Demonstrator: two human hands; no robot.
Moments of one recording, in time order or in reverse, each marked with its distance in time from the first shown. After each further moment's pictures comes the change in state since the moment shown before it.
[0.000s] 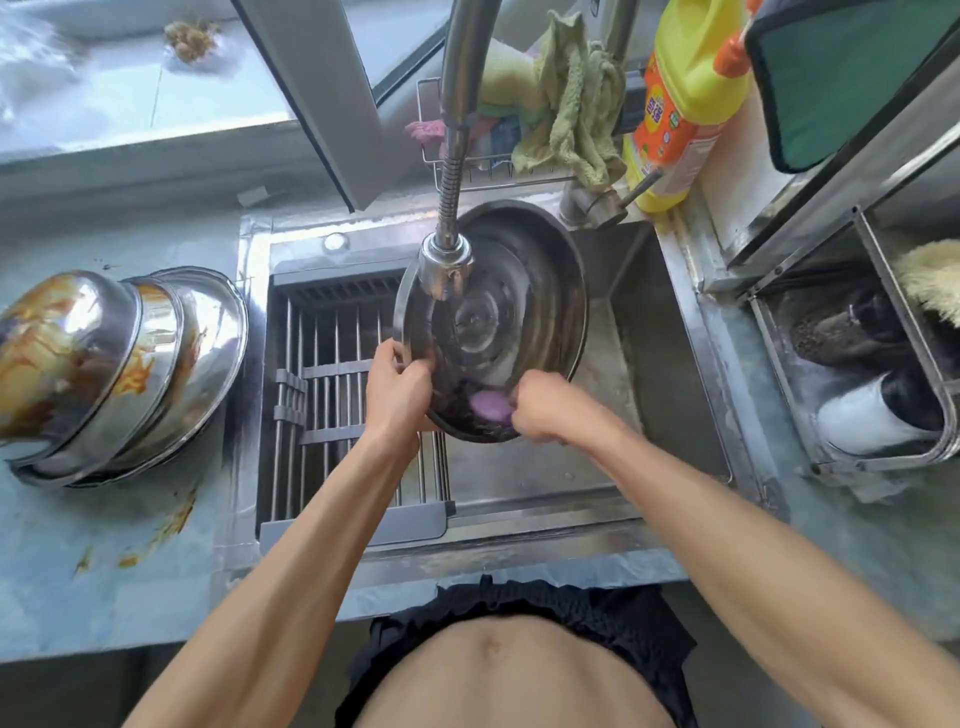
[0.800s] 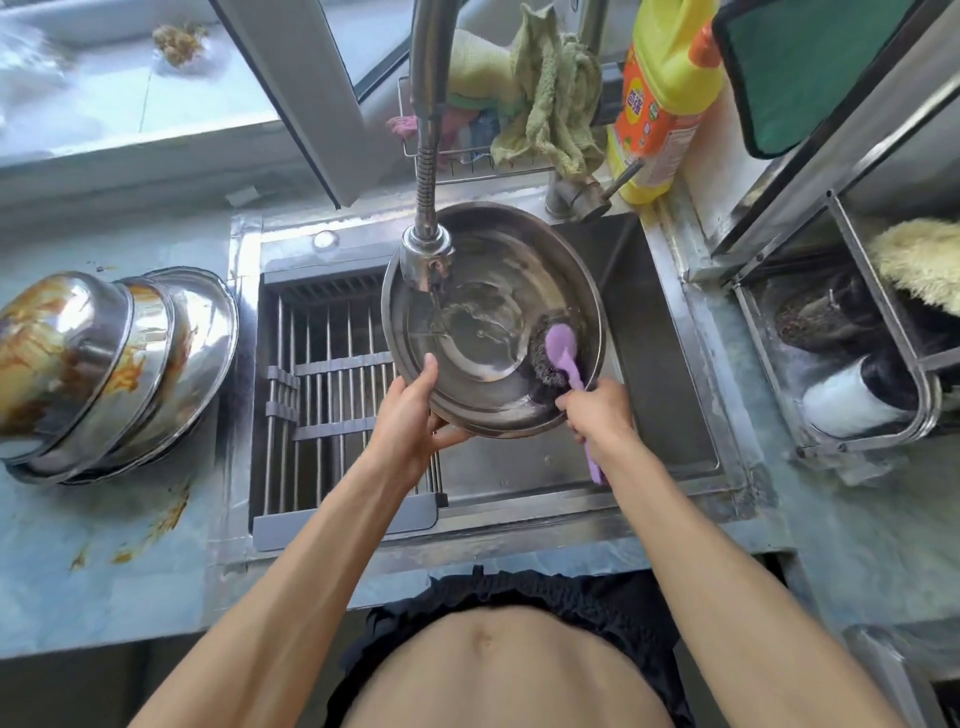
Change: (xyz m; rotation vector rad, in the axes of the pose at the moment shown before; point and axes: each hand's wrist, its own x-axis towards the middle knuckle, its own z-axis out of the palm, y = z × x) left_hand -0.023 -0.021 0.009 -0.305 -0.202 -0.244; right_hand 0.021 0.074 0.047 1.044 0.391 0.435
